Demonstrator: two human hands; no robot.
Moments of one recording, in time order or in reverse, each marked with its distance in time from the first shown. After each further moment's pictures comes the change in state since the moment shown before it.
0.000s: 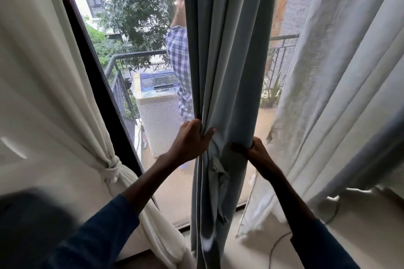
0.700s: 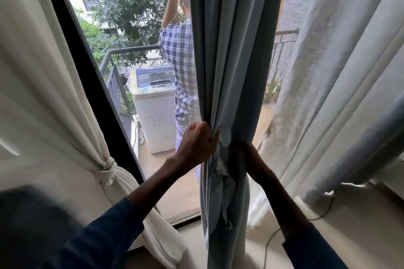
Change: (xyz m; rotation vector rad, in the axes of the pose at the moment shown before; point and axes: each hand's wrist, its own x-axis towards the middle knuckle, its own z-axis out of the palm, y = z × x) left_hand -0.011 0.017 0.018 0.028 0.026 0.141; right_hand -0.016 0.000 0.022 0.234 0.045 0.193
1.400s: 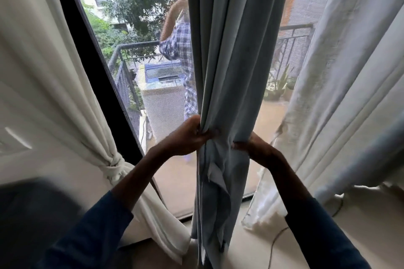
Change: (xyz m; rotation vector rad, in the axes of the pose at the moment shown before) left_hand 0.010 -0.030 -0.040 -0.428 -0.408 -0.101; right_hand 0.035 -0.012 -0.015 -0.029 -0.459 -0.037
